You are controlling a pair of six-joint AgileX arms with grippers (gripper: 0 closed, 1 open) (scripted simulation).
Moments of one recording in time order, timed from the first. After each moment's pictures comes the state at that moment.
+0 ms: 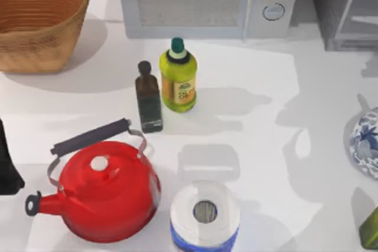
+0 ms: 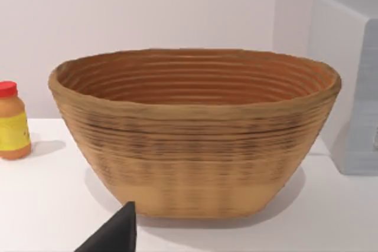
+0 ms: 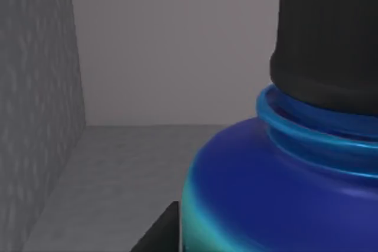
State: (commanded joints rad) left arm 0.00 0.00 0.00 0.00 0.00 0.00; right arm -0.27 1.88 0.74 1.15 -0.23 0.02
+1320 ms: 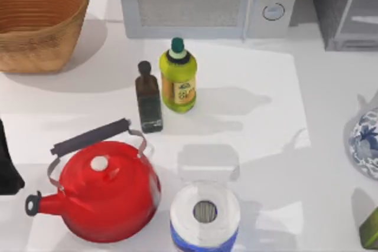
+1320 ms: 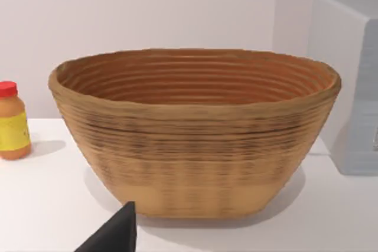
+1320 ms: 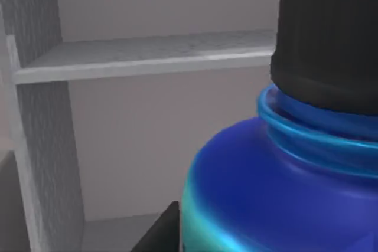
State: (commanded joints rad) left arm 0.00 0.00 0.00 0.00 0.00 0.00; right arm -0.22 0.83 0.35 0.63 -0.04 0.07
